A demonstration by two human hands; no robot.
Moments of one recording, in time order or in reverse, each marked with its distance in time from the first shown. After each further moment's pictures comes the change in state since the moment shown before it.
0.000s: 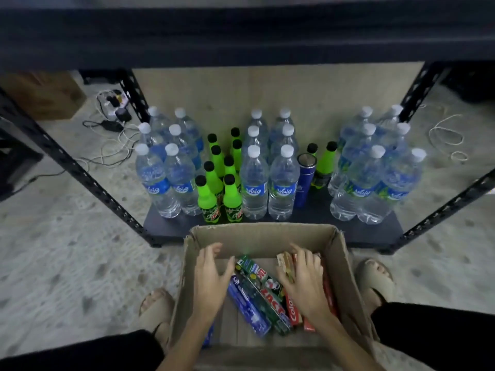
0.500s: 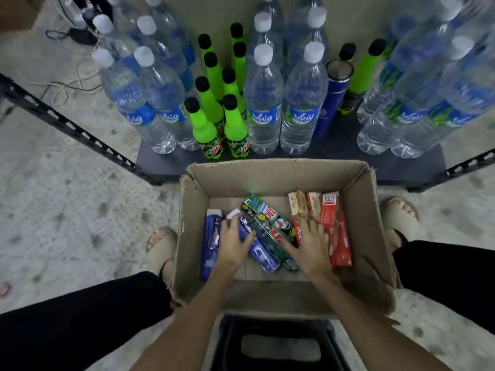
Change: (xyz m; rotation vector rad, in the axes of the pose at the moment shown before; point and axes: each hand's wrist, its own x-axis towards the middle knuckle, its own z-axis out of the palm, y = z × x) left_hand -0.022 -0.074 0.084 0.108 -0.414 -0.320; right_hand -0.024 0.050 0.085 -0.190 -0.227 0.134
